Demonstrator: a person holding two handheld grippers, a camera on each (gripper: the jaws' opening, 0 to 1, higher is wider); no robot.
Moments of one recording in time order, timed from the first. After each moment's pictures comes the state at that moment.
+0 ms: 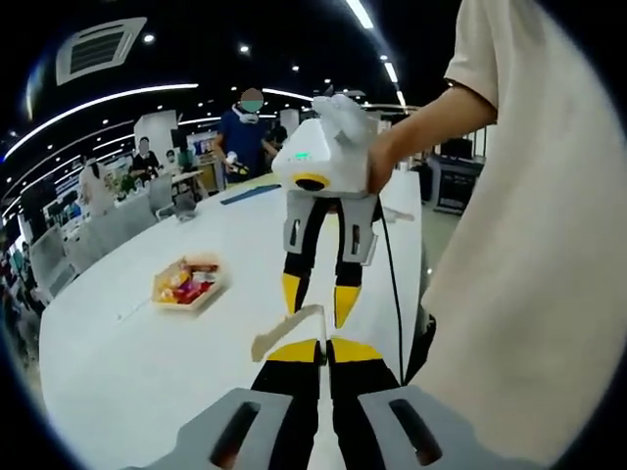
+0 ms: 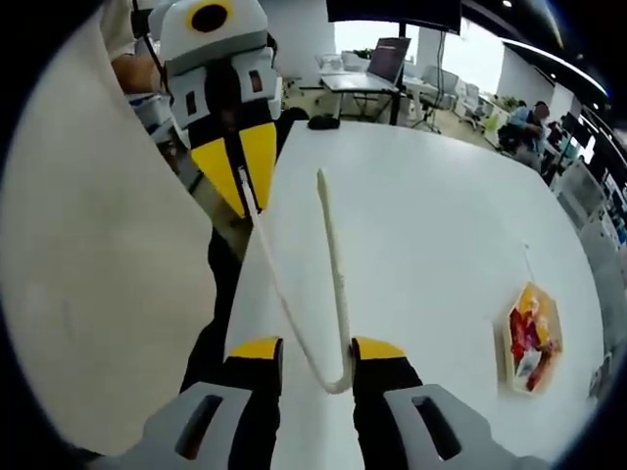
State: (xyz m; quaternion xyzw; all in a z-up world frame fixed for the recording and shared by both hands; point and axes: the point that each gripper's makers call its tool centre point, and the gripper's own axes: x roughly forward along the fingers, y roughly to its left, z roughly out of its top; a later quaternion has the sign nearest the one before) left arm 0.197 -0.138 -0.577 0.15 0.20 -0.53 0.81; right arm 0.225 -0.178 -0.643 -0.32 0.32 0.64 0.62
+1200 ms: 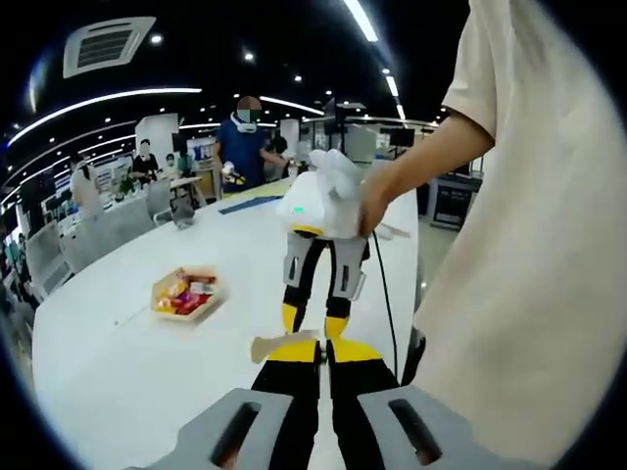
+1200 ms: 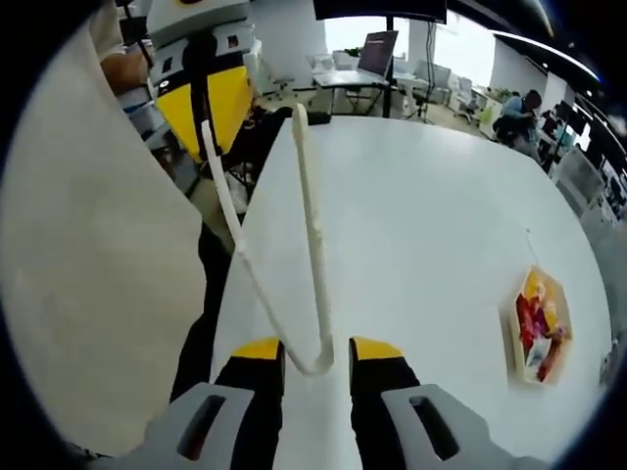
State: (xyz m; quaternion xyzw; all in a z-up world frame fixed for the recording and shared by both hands) left arm 0.202 -0.143 -0.557 0.12 0.19 -0.54 0.81; right arm 0.235 -0.183 -0.663 -0.30 0.33 0.64 0.62
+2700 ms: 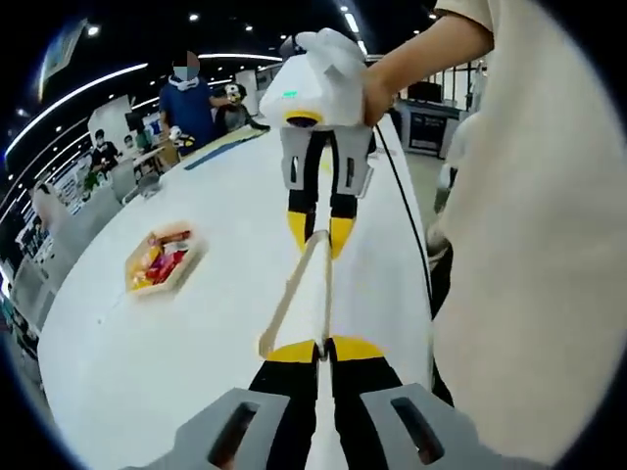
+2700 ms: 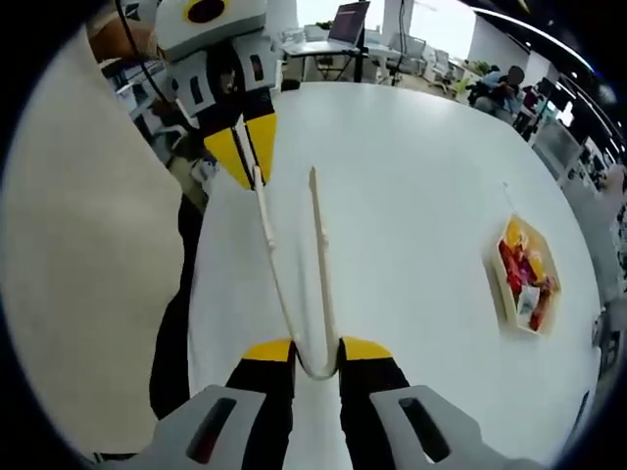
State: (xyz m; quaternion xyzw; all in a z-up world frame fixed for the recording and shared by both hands) left arm 0.229 -0.145 -0.654 0.26 0.26 -0.57 0.73; right arm 0.252 -0.228 -0.693 -0.34 0.38 0.57 0.65
